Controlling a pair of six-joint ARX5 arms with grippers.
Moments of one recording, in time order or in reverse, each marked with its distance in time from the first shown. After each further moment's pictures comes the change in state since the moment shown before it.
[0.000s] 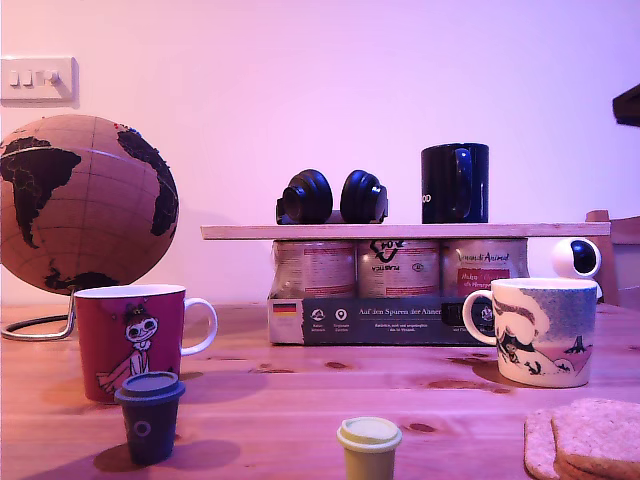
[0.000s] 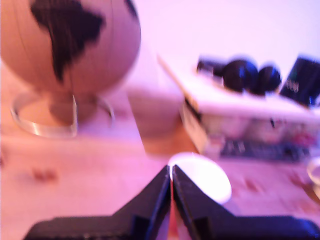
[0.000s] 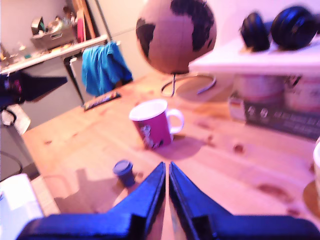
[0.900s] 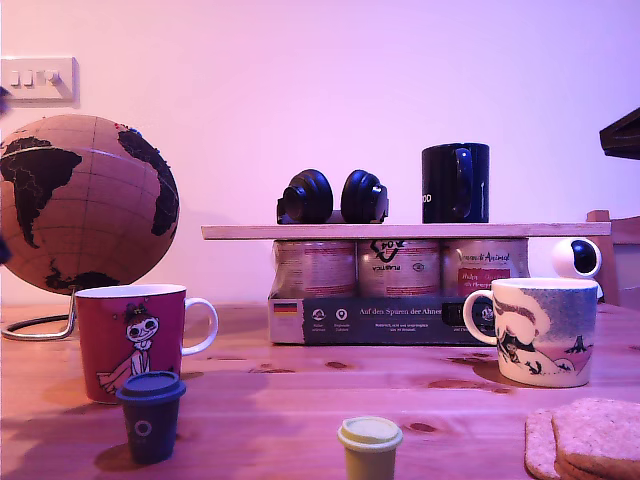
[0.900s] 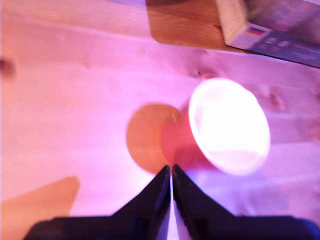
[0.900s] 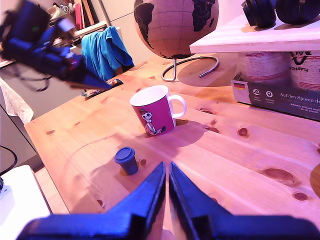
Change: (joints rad) left arm -0.043 1.025 0.494 -0.157 0.032 0.077; right arm 0.027 0.039 0.000 0.002 0.026 0.000
